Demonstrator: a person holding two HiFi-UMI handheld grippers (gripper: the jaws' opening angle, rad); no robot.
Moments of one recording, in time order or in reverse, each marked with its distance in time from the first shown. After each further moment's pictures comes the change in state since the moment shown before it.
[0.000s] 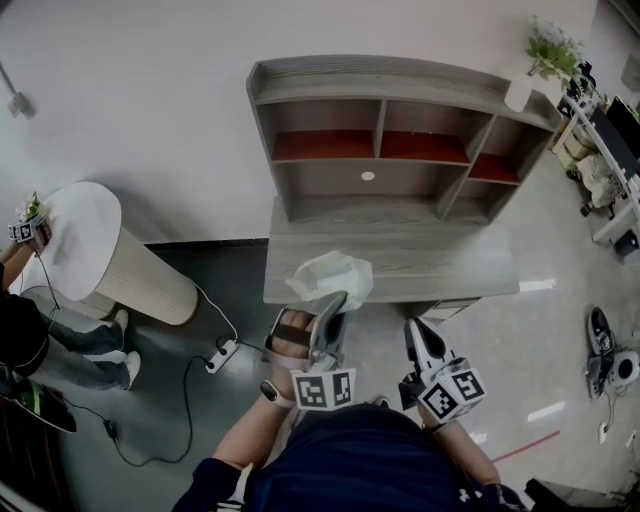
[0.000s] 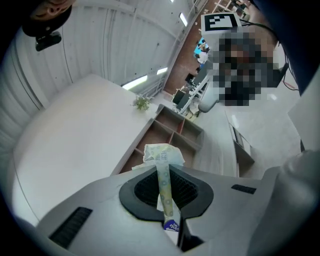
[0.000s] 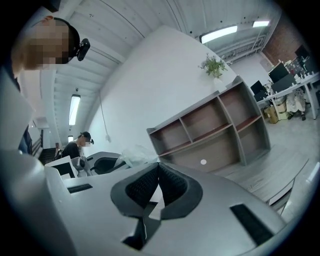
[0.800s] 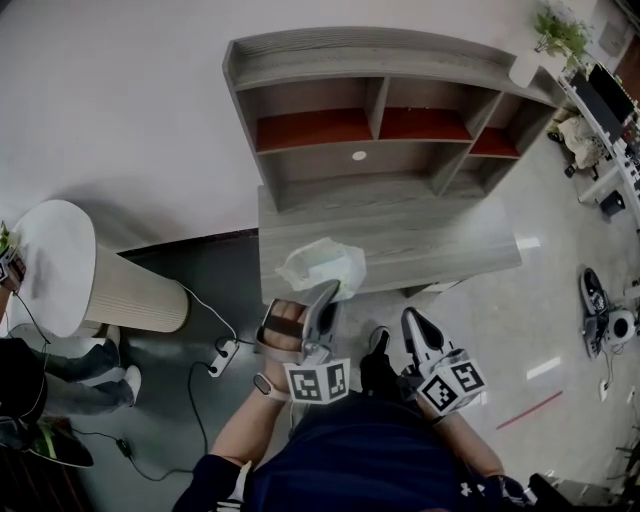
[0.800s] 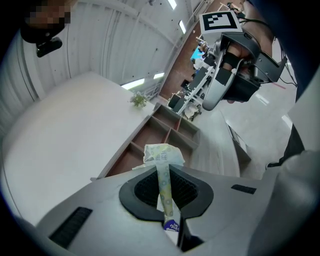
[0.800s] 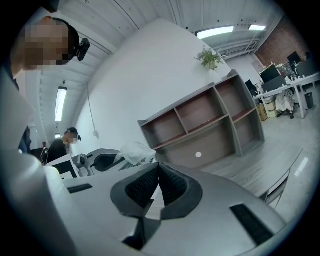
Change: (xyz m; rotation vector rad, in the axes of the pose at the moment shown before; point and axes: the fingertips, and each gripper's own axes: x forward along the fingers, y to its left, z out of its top) left arm 0.036 0.013 -0.067 -0.001 -0.072 -0.071; right arm 0.058 0.009 -0.033 0.028 0.047 -0.120
